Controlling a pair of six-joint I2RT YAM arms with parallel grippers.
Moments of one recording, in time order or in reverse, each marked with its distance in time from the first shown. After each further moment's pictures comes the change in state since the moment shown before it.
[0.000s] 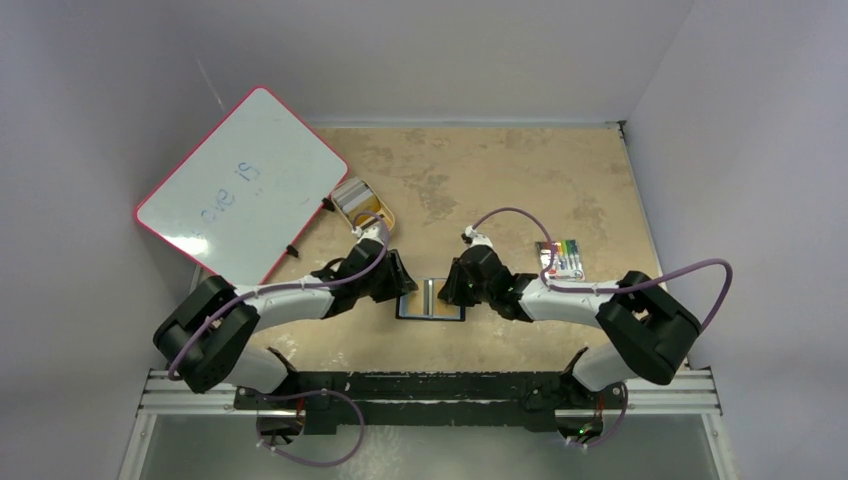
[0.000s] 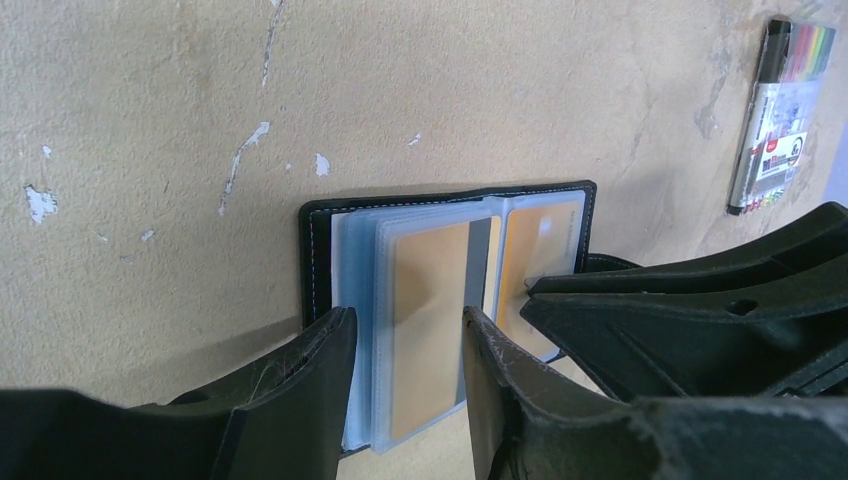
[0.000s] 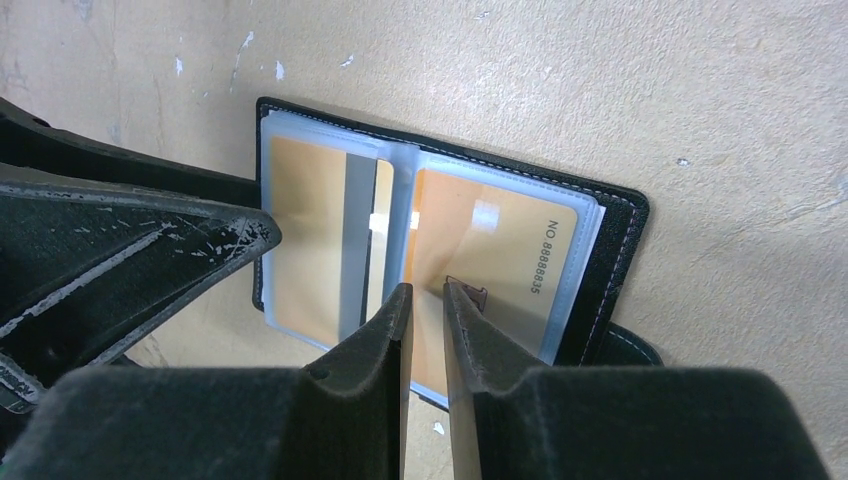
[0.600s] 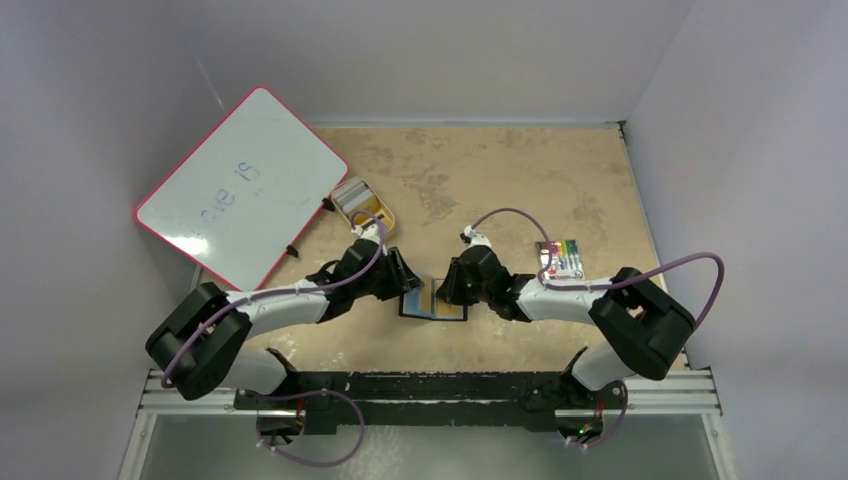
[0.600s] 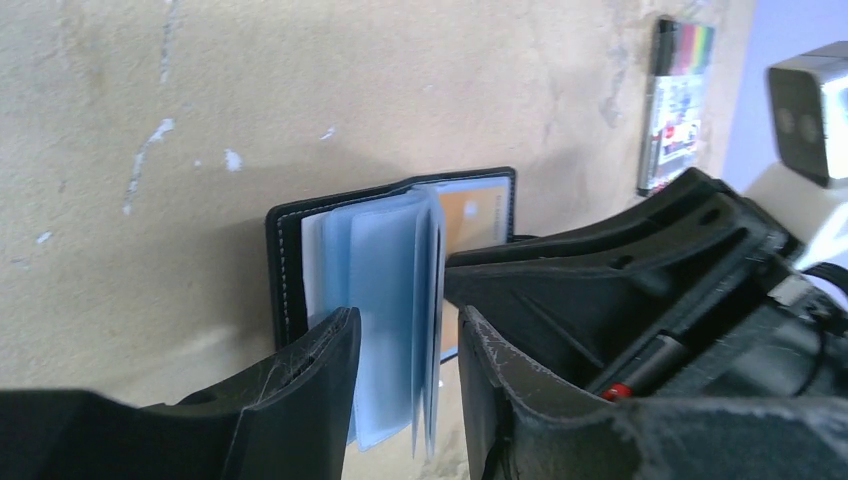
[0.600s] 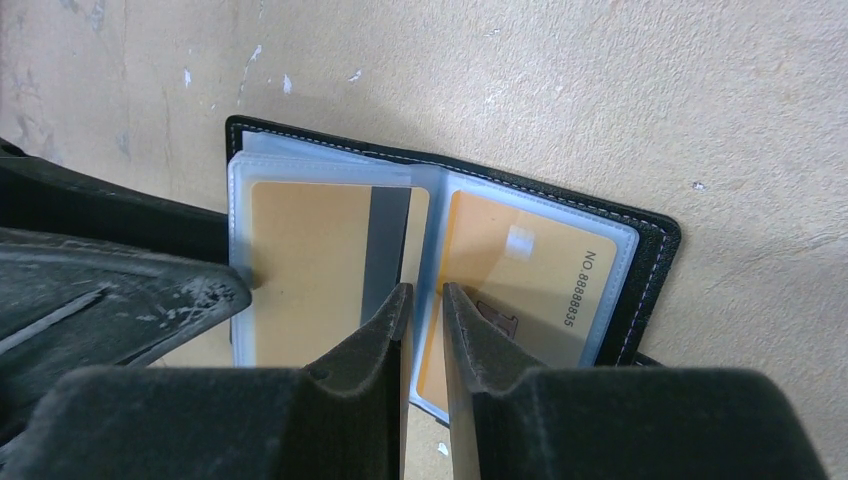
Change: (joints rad) left arm 0.000 -0.039 -0.033 0.092 0.067 -0.057; right arm 0.000 0.032 -0.011 0.066 -0.005 0.002
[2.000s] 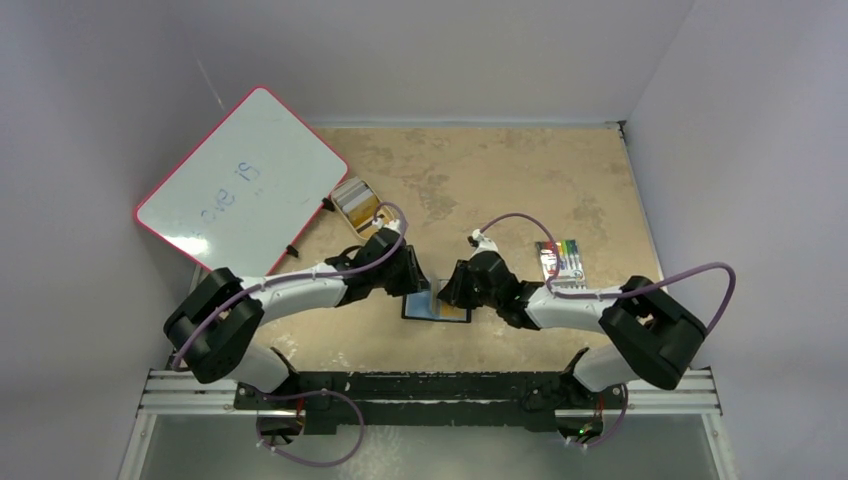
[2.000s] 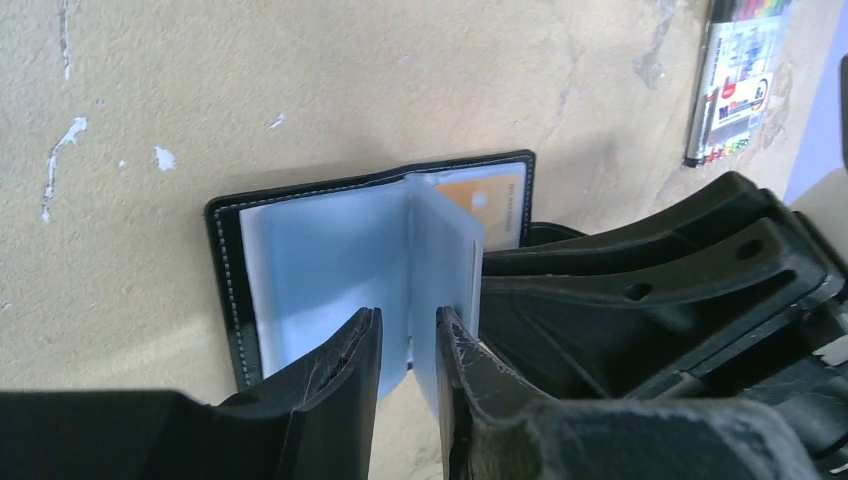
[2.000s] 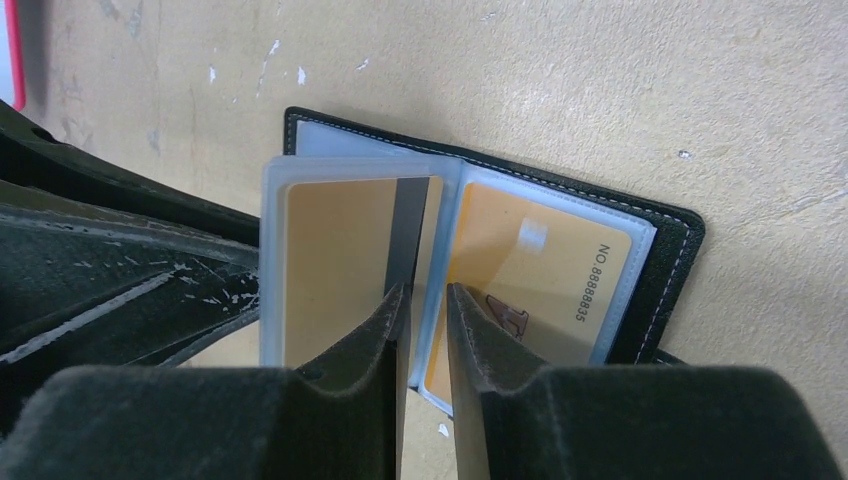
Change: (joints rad) left arm -0.060 0.099 0.185 -0.212 -0.012 0.059; right arm -0.001 -0.061 -0.081 0.080 -0.004 0.032
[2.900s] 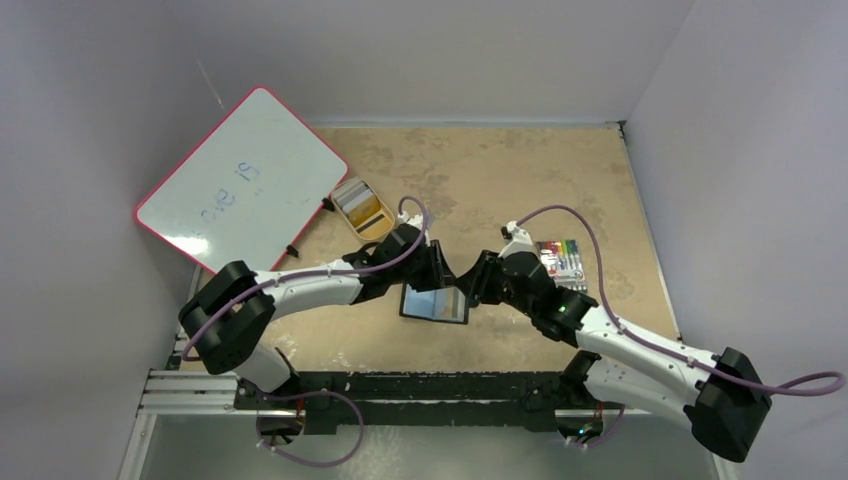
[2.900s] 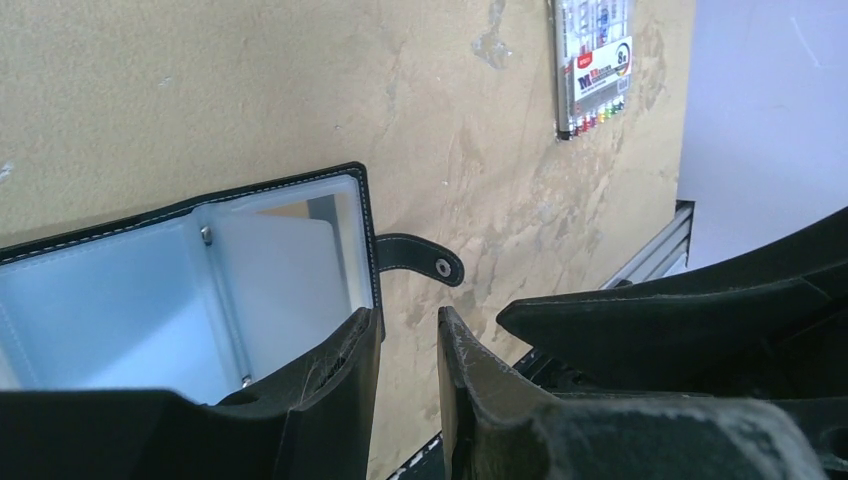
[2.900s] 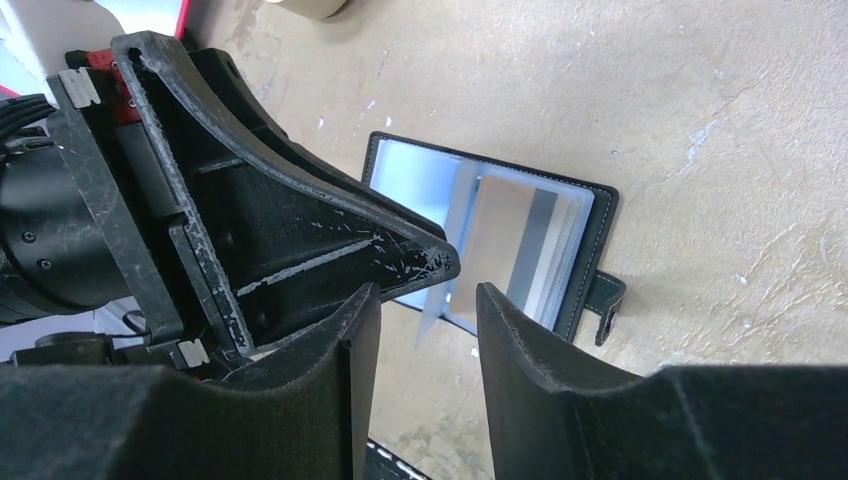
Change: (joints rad) left arm -0.092 0.071 0.133 0.063 0.042 -0.032; right arm 0.000 -0.495 0.013 -0.358 0.114 -0.023
